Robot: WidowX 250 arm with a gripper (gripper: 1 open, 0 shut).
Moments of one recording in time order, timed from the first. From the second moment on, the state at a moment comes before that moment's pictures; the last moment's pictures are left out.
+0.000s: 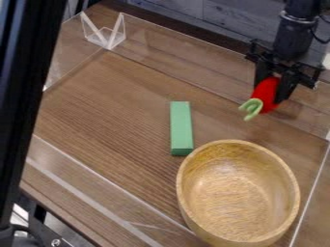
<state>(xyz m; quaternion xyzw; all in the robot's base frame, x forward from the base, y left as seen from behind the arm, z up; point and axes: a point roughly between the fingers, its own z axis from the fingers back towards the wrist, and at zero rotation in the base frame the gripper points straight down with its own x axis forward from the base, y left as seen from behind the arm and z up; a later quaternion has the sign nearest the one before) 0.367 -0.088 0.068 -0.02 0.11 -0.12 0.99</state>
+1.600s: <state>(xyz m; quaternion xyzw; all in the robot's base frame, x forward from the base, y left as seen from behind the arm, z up) 0.367 -0.076 0.028 -0.02 0.09 -0.11 0.99</state>
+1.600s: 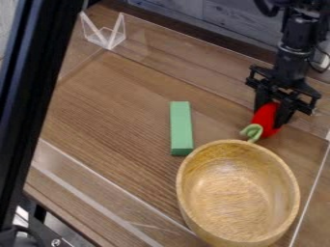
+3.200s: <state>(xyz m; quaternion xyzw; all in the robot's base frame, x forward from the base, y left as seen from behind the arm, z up) 0.347 -0.009 0.100 -0.07 0.04 -0.08 0.99</state>
